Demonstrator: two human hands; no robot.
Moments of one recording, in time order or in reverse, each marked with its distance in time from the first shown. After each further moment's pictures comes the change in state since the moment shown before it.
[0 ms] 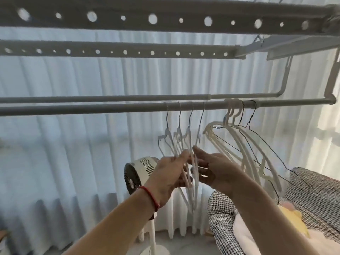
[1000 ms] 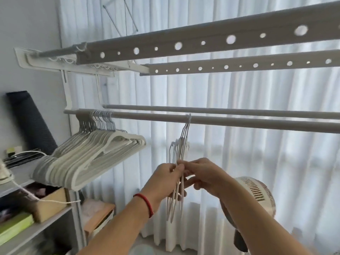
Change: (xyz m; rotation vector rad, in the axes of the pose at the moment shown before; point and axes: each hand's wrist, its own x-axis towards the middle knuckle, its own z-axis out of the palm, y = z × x) left_hand -0.113 0.032 -0.352 0.344 0.469 0.096; right_hand 0.090 0.061 0.390 -0.367 -0.548 -0.017
